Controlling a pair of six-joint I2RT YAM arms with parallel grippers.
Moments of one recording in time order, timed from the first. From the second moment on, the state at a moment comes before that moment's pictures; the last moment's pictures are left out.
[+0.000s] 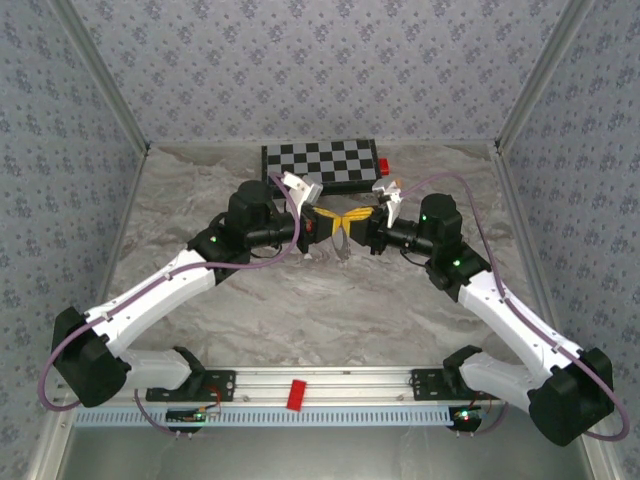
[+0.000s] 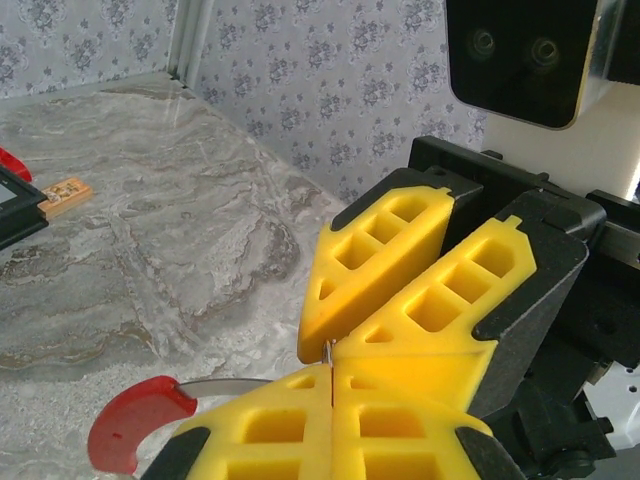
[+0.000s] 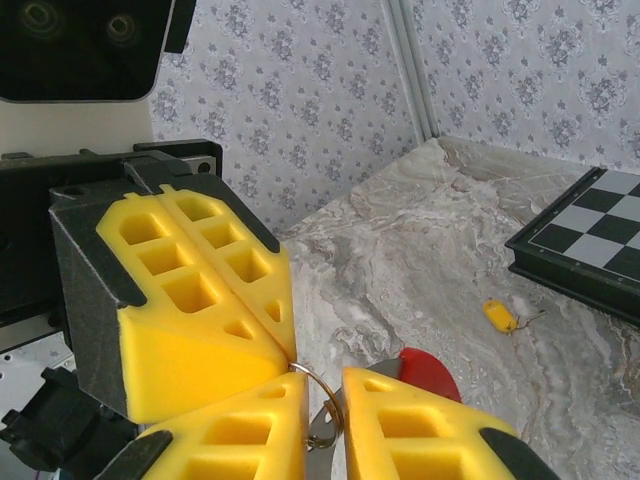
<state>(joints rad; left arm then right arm) -0.77 1.26 1.08 -0.09 0.45 -0.34 0.50 1.05 0.82 0.08 -0.63 0.25</state>
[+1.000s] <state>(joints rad) -0.72 1.25 1.04 0.04 0.53 -0.44 0.49 1.03 0.80 0.13 -0.67 0.30</state>
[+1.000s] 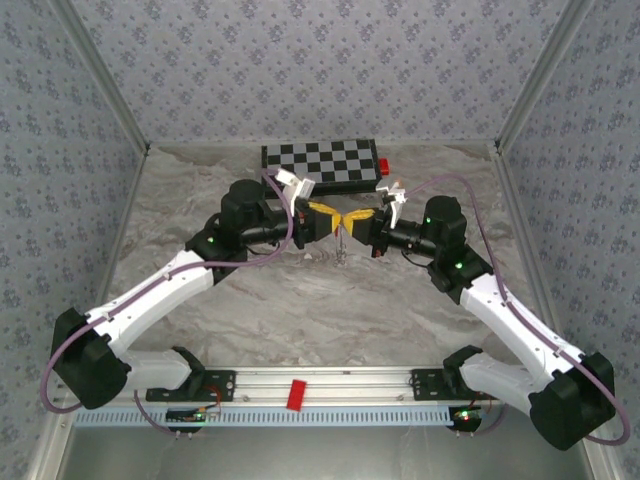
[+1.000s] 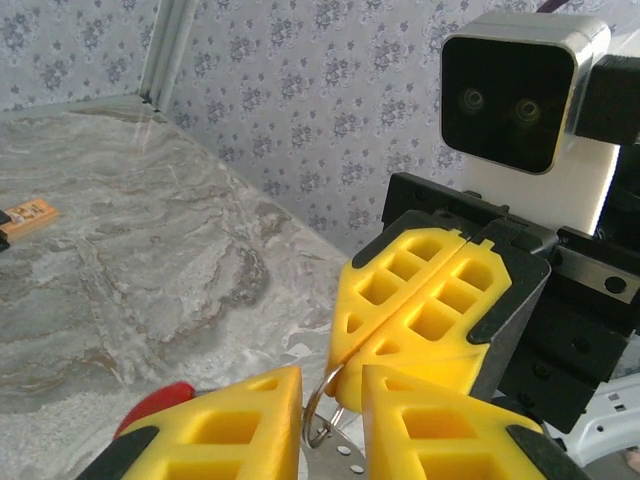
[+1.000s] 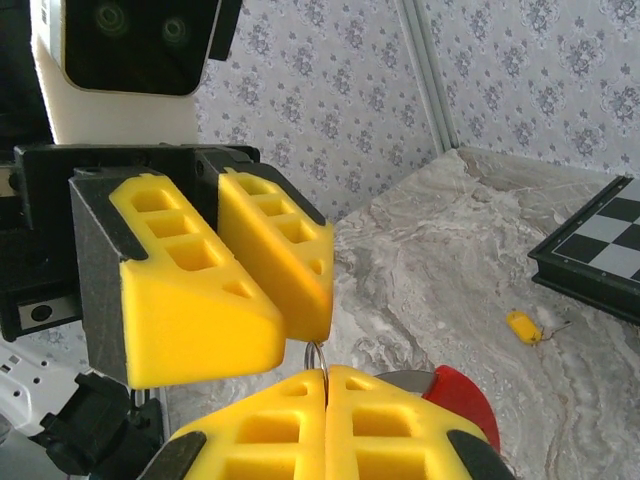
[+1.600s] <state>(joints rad) -0.69 1.24 0.97 0.13 0.60 -0.49 0.49 1.01 0.79 0.13 -0.67 0.31</state>
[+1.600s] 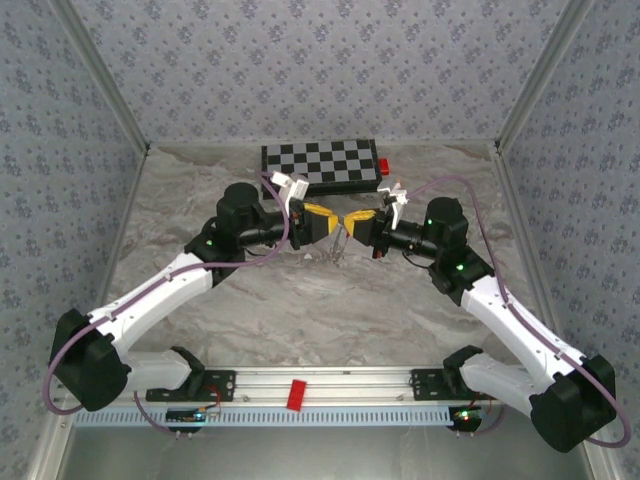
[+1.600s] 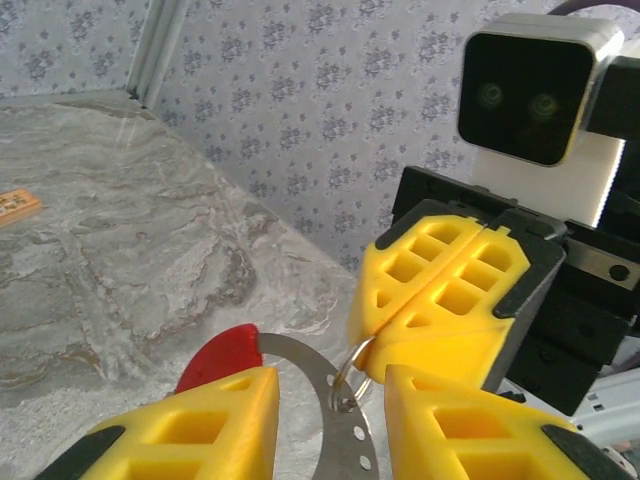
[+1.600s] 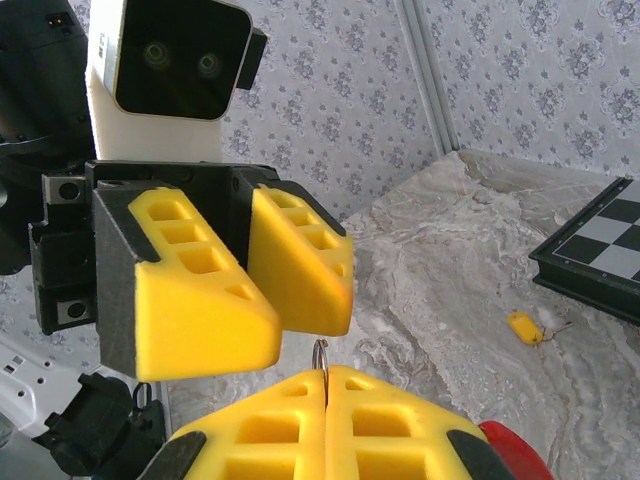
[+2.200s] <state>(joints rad) -0.69 1.25 0.97 0.15 0.67 -0.49 0.49 1.01 0.79 0.14 -0.67 0.31</state>
